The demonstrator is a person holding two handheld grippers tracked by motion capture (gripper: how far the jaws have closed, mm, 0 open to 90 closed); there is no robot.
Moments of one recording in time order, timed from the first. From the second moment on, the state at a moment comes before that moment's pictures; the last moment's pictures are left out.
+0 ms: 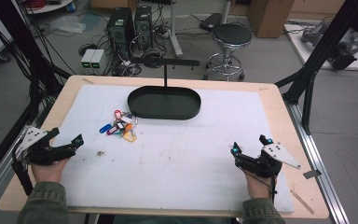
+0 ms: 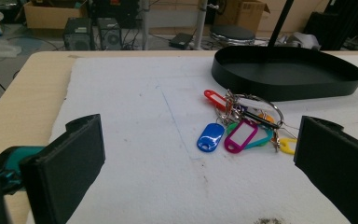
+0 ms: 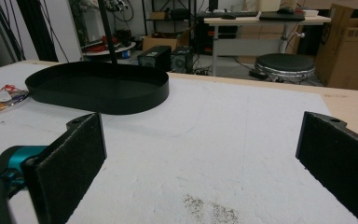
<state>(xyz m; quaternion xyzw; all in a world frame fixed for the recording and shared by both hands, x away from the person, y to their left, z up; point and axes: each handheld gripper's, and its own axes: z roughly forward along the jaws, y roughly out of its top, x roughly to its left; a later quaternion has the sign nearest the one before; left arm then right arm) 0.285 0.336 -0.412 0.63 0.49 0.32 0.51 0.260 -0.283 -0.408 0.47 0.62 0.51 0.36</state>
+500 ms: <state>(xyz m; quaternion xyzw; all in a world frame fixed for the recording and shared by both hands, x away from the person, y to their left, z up) 0.287 0.337 -0.414 0.63 0.50 0.31 0.51 0.260 -0.282 -0.410 0.47 0.62 0.51 0.36</state>
